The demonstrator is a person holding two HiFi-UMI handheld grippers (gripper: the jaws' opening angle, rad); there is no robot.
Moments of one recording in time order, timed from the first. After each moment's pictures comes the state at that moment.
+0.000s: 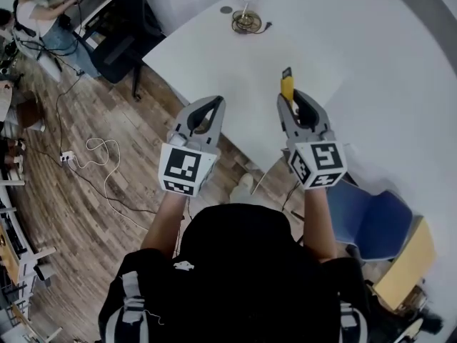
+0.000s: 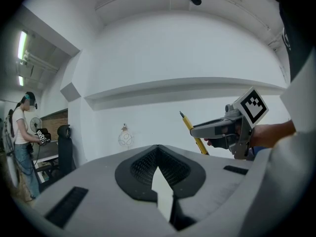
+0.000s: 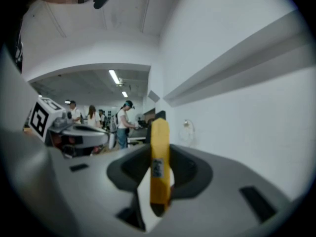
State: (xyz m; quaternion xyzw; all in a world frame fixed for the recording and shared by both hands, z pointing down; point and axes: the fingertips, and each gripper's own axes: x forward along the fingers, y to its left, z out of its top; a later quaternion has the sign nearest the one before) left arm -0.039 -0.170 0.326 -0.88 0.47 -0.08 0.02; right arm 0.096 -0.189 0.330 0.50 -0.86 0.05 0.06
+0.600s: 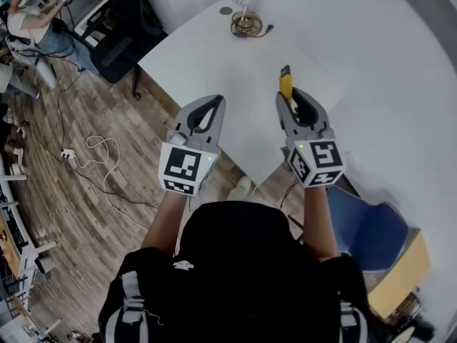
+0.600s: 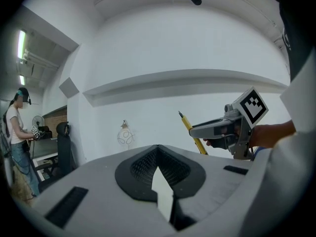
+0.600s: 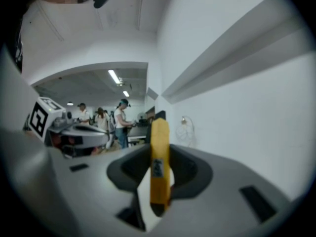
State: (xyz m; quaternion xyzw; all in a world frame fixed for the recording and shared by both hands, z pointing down) left arm -0.012 -0.231 0.341 -0.87 0.48 -0.09 0.00; right arm 0.118 -0.255 0.348 0.49 -0.87 0.06 0.06
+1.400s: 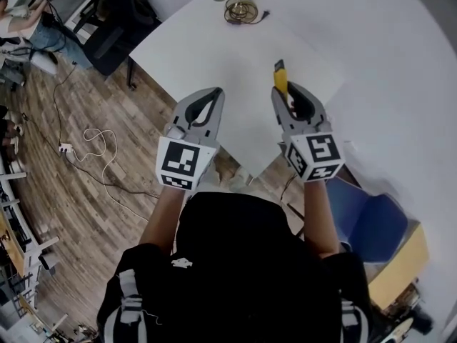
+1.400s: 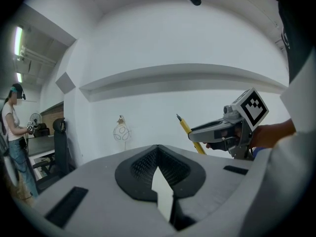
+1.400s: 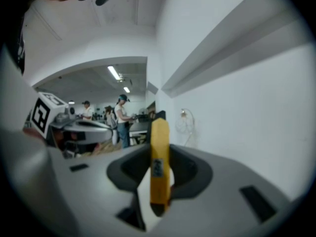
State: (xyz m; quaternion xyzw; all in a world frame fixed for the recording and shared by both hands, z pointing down) left arm 0.002 -0.244 0.355 -0.88 0.47 -0.11 -0.01; right arm 0.122 -0.263 0.372 0.48 -0.87 0.09 0.08
